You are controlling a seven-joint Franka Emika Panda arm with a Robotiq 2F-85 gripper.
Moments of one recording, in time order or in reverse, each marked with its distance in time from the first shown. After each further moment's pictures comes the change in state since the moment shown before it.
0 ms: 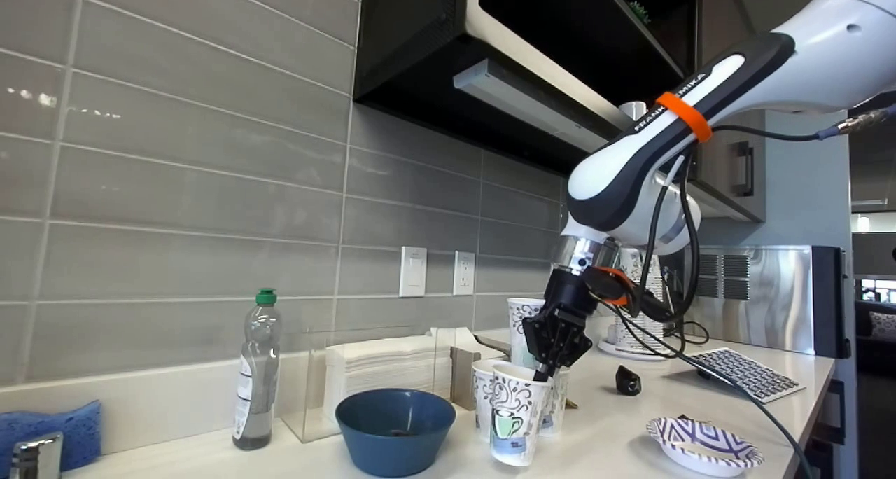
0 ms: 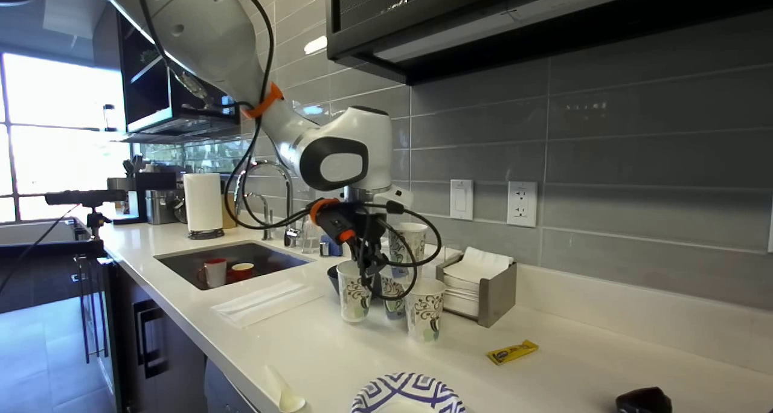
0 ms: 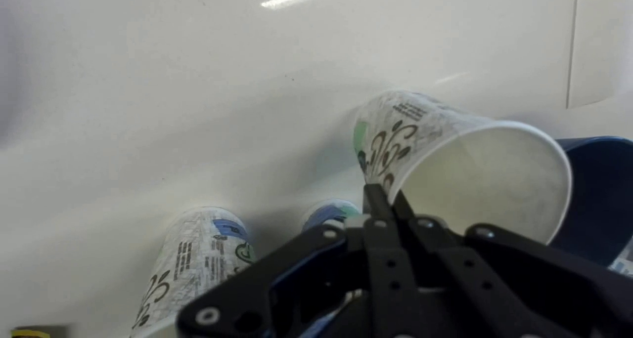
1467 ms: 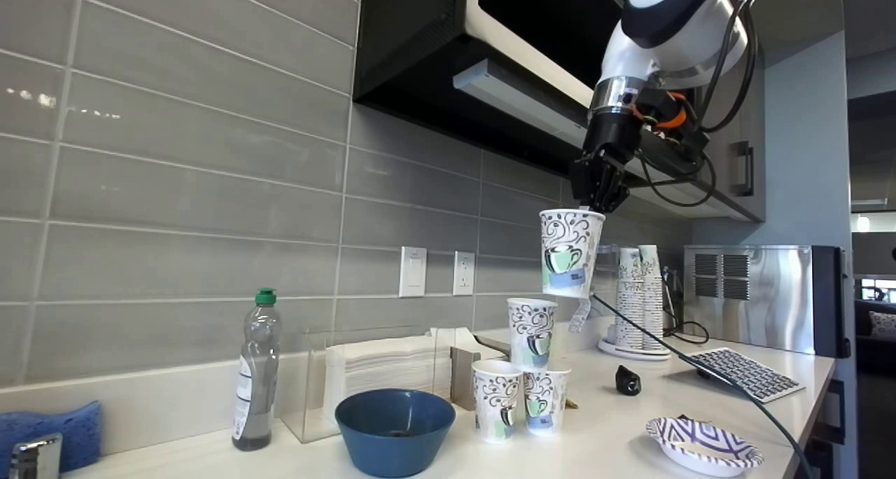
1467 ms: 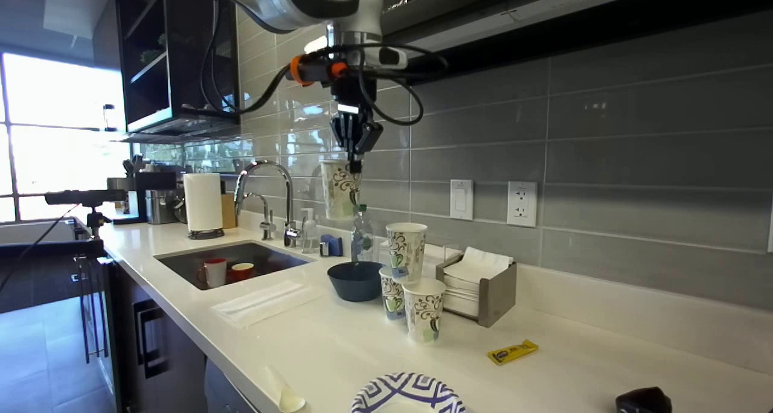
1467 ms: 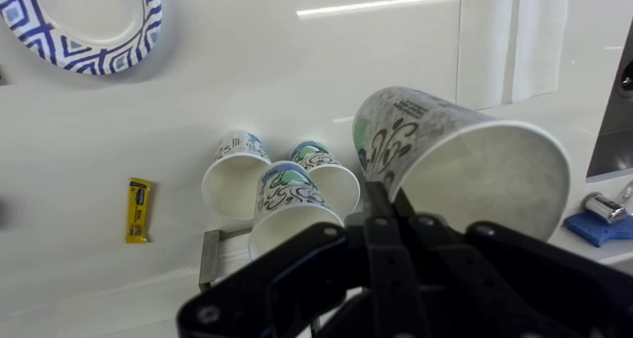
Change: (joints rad) arm -0.041 -0.287 -0.027 0.315 -0.171 -0.625 0.018
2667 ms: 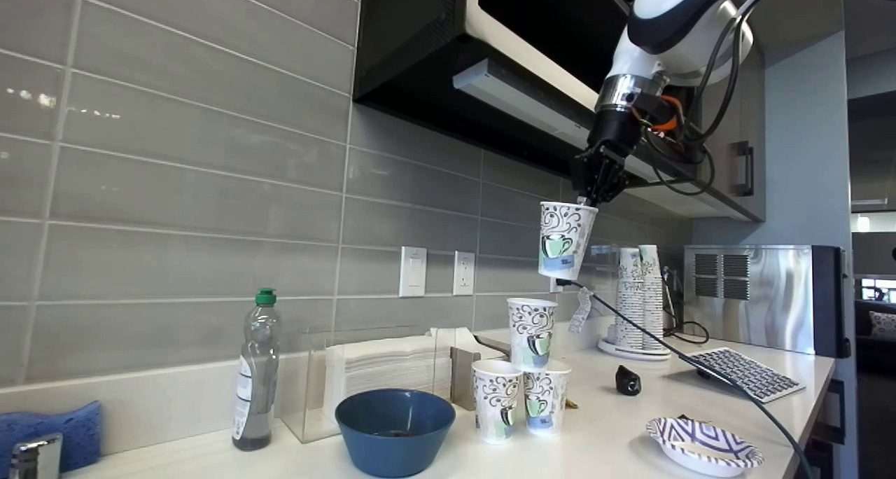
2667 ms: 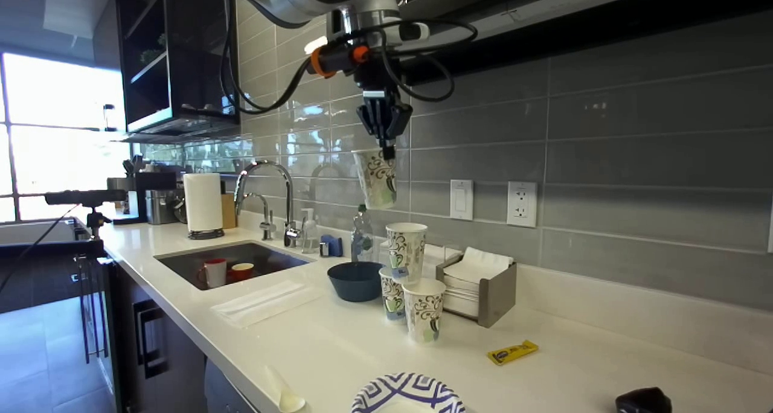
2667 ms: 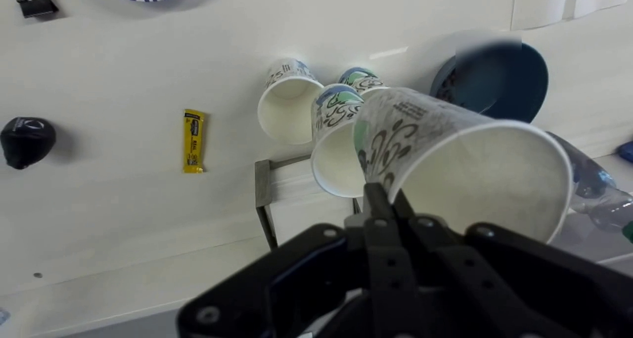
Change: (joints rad) arm -0.039 0.008 -0.018 0.025 -0.064 0.126 0.015
